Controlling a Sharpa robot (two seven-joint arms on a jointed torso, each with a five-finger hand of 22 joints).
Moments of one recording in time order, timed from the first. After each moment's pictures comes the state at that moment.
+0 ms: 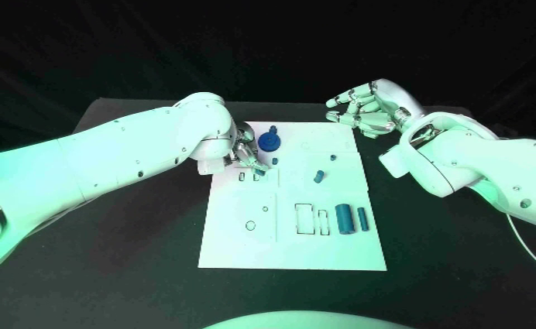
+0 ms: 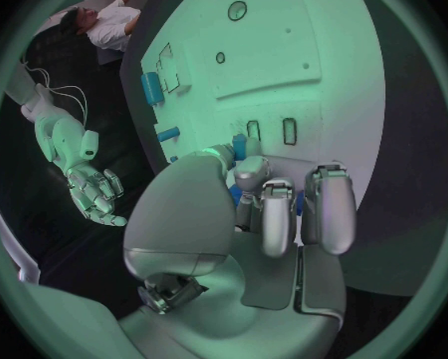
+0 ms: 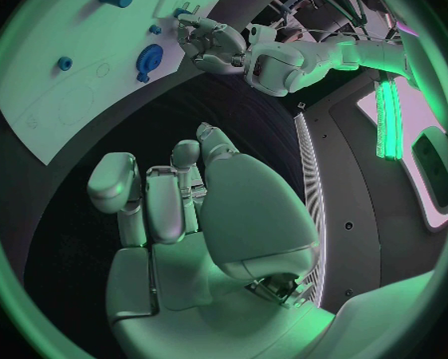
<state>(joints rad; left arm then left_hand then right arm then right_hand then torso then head) 1.30 -0.56 -0.01 1.31 -0.98 0.29 -0.68 1.40 -0.09 0.41 0.36 0.21 0.87 0.05 0.67 0.69 1.28 -0.03 1.14 1.05 1.47 -0.09 1.57 1.31 0.05 1.47 0.02 1.44 1.31 1.26 -0.95 -0.03 1.68 -0.85 -0.51 0.03 1.41 -0.01 0.00 0.13 0.39 0.99 0.14 0.12 0.11 1.18 0.05 0.89 0.93 1.47 -0.02 1.31 1.23 0.11 1.25 0.08 1.30 0.99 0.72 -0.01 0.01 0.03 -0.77</state>
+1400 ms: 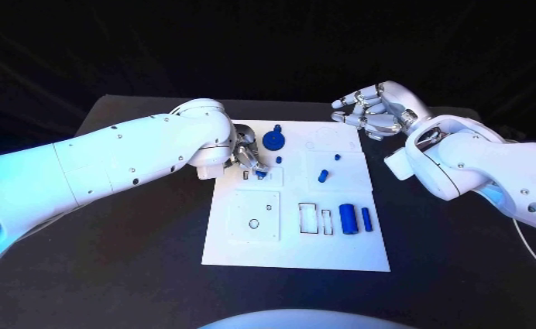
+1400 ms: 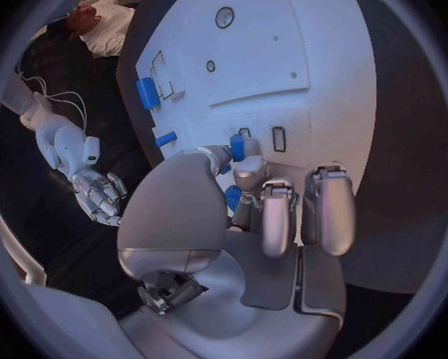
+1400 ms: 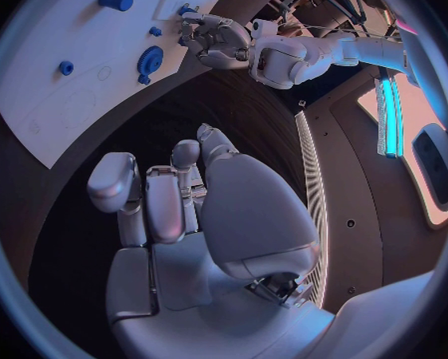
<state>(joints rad) 1.28 -0.61 -0.01 1.39 -1.03 0.24 -0.67 1.31 -0.14 0.52 0.33 0.20 0.86 0.05 0.67 0.73 1.28 -0.03 1.13 1.04 1.47 -0.09 1.57 1.31 0.05 1.47 0.02 1.45 1.31 1.25 -0.96 -0.03 1.68 -0.84 -0.52 0.04 1.40 -0.01 0.02 0.14 0.37 0.99 0.14 0.12 0.11 1.18 0.05 0.89 0.93 1.47 -0.02 1.31 1.23 0.11 1.25 0.08 1.29 0.99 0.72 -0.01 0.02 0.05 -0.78</state>
